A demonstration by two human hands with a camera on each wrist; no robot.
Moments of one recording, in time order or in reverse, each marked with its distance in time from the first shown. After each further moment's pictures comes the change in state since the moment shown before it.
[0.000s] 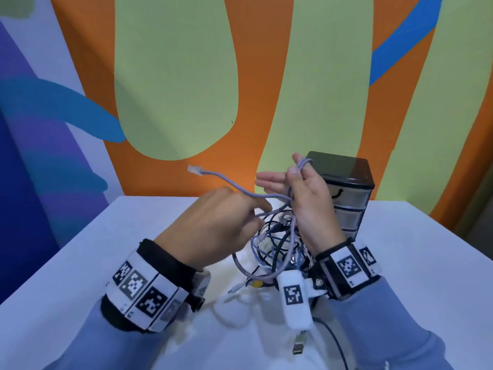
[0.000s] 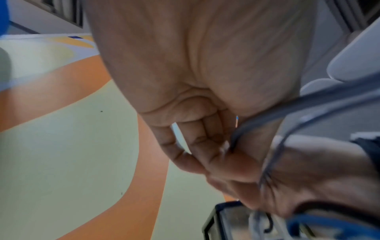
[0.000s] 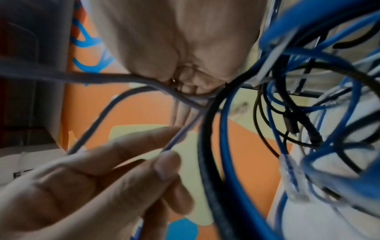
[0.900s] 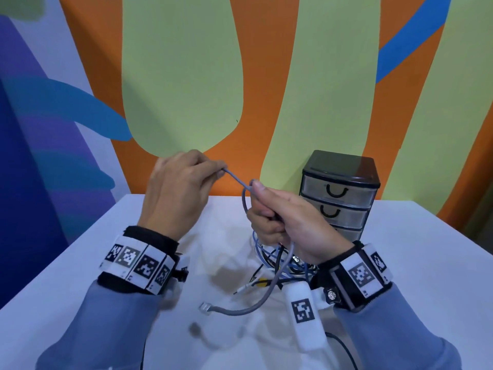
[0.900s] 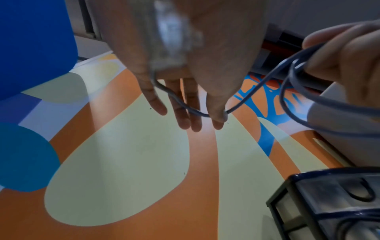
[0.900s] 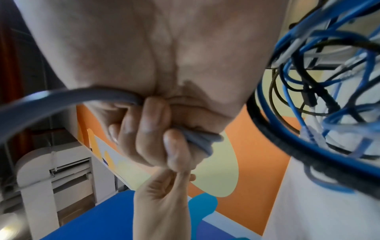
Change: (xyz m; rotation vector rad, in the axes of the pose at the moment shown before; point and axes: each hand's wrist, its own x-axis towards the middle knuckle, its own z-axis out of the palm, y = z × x) left_hand -0.006 -0.062 -0.007 0.235 0.522 -0.115; right_hand -0.027 -0.022 0.019 0.072 -0.556 0.299
